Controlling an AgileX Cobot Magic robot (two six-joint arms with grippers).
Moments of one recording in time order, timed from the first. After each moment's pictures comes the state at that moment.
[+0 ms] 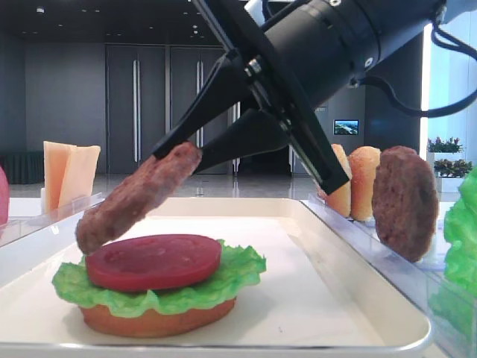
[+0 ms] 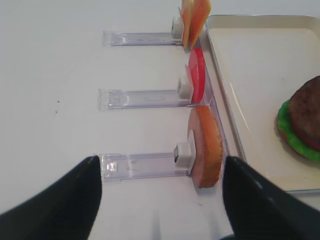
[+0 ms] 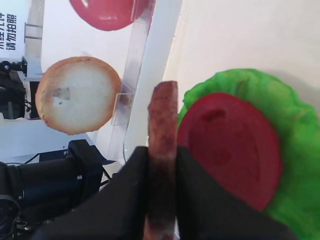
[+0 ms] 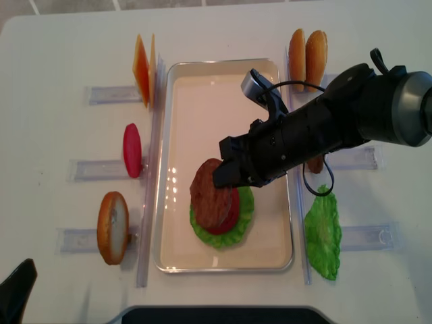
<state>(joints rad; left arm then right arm) 0.04 -0.02 -0.47 -0.09 1.11 0.05 0.56 1.81 -0.94 1.45 0.80 -0.85</state>
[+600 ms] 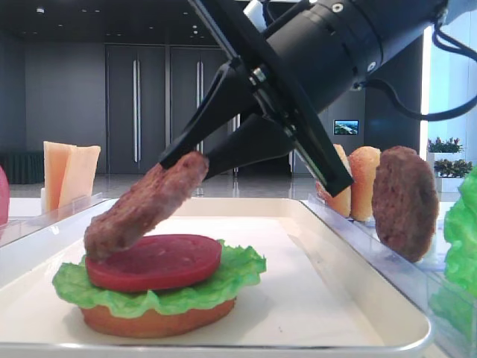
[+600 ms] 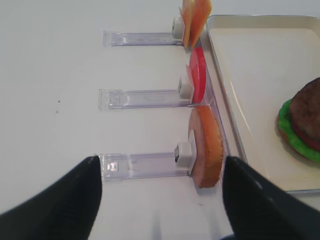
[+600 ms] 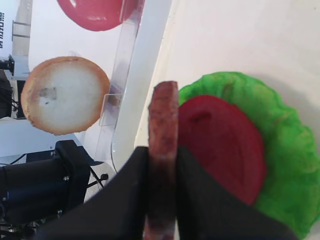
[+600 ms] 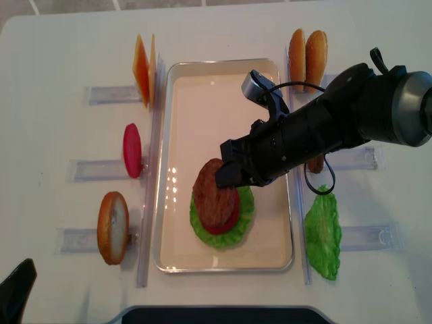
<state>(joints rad) 0.04 -0.02 -0.47 -0.09 1.11 0.04 0.56 1.81 -0.94 1.42 0.77 -0.85</state>
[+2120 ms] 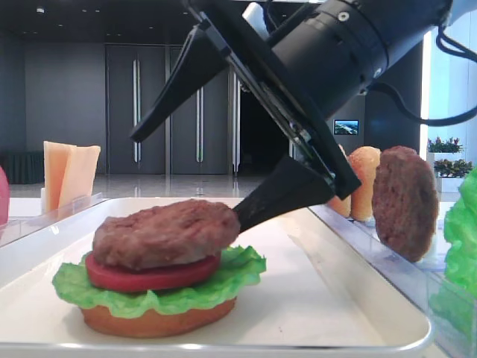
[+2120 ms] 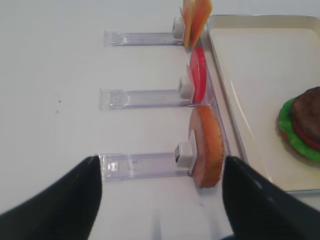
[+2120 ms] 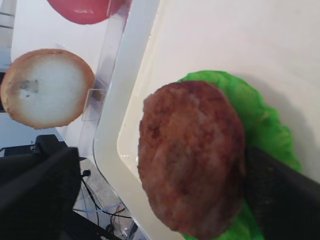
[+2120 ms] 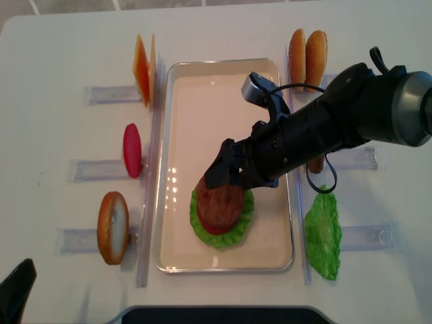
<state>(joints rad) 0.04 -0.02 -0.47 -0.09 1.11 0.04 0.56 1.81 -0.94 1.36 0.75 -0.86</state>
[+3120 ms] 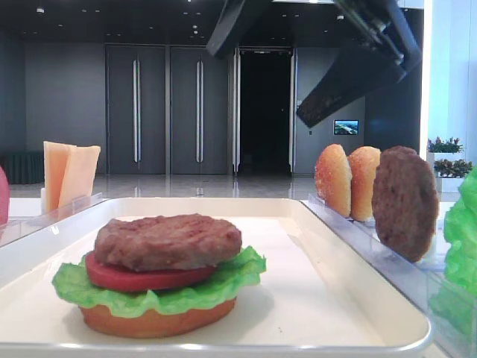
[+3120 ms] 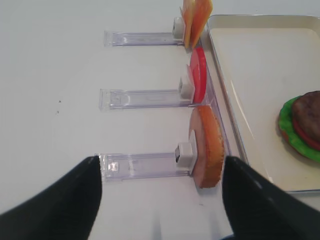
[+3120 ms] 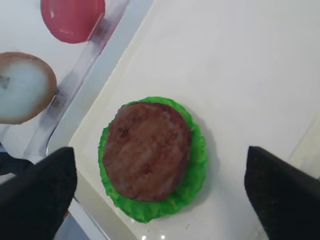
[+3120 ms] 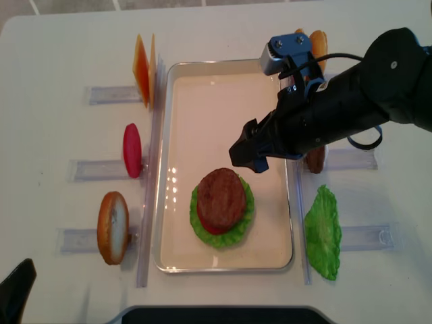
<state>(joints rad) 0.04 -0.02 -0.47 -0.09 1.11 0.04 0.56 1.52 -0.94 0.87 0.62 -0.60</state>
